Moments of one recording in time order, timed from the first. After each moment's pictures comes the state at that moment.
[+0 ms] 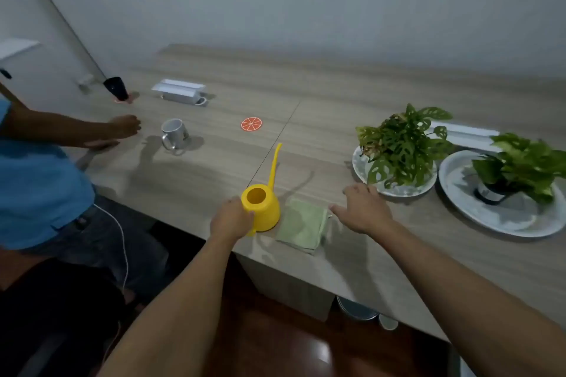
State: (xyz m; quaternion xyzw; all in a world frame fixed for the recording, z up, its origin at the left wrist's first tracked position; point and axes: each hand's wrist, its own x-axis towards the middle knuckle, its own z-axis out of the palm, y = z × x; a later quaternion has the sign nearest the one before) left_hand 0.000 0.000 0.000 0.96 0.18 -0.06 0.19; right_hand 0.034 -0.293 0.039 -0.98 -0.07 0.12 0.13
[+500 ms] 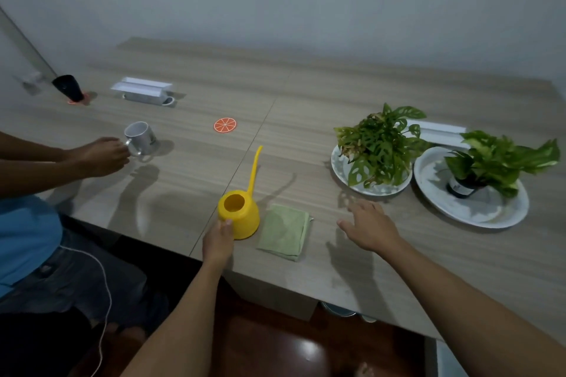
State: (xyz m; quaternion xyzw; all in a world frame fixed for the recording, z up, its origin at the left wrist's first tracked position) left_hand -0.005 -0.009 -0.053 0.88 0.23 0.01 0.42; right_hand 0.028 -0.337 0.006 -0.98 -0.02 0.14 0.13
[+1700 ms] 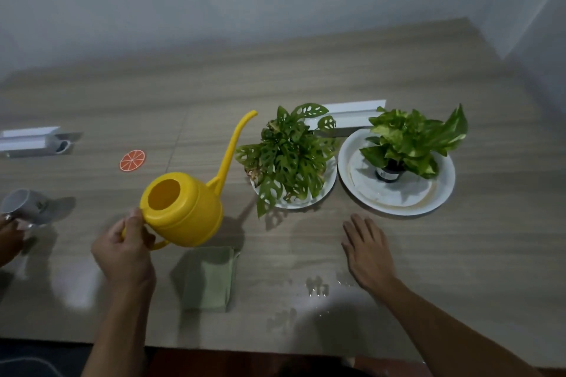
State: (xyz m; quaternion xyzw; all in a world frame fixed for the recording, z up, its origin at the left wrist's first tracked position) left_hand 0.093 -0.130 0.054 0.74 0.12 0.27 0.61; right_hand 0.028 -0.519 -0.118 -0.98 0.07 0.04 0.17
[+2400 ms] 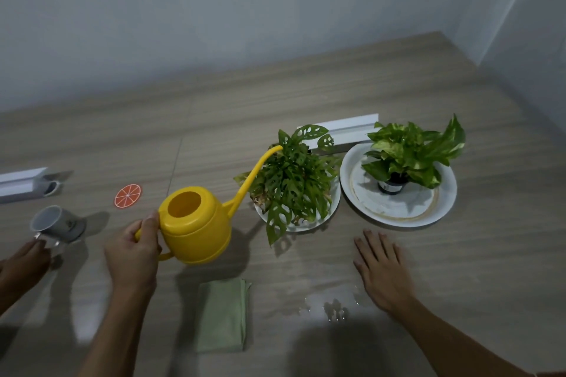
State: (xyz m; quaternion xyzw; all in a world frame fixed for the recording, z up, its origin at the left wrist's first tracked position) left_hand 0.148 -0.126 0.089 0.83 0.03 0.19 0.53; right_hand 0.026 -0.510 -0.119 -0.98 0.12 0.07 0.11
